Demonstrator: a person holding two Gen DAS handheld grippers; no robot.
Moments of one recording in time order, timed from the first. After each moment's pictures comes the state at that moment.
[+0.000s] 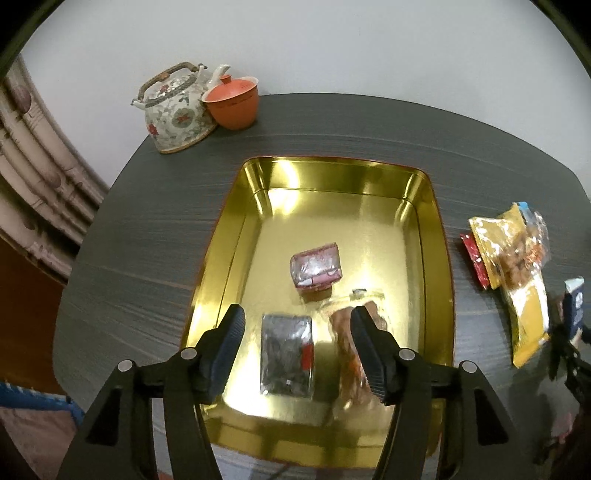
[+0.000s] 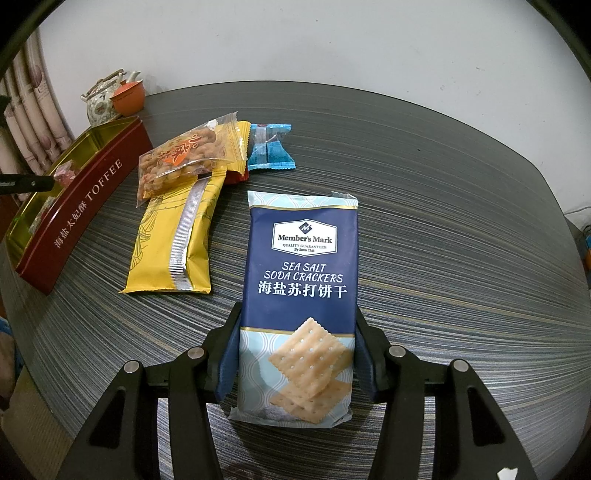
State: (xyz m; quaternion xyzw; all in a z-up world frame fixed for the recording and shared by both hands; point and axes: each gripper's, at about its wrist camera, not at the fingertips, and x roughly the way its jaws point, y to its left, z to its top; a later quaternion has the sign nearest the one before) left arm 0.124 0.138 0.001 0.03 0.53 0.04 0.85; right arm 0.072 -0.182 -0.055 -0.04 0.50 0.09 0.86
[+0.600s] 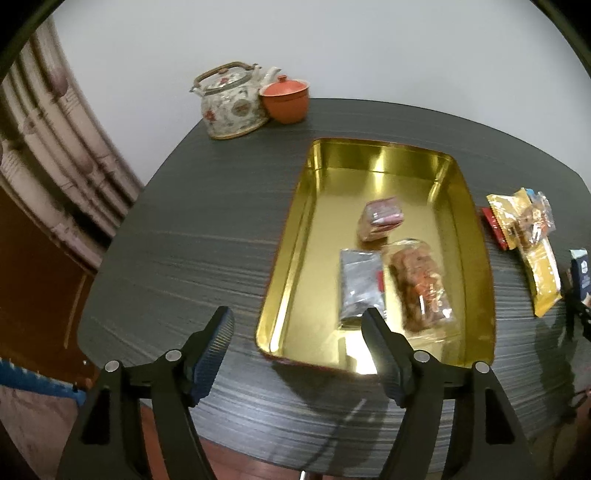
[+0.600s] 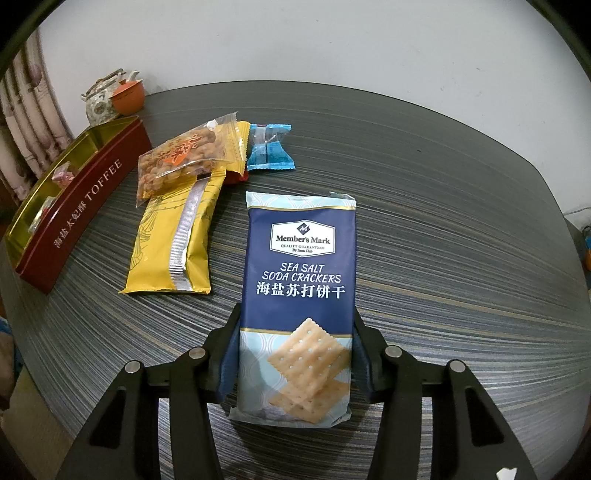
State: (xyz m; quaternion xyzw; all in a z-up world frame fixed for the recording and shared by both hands) left arm 0.055 0.188 0.011 0.03 0.50 0.08 0.86; right arm 0.073 -0.182 -0.055 -0.04 0.50 0.08 0.86
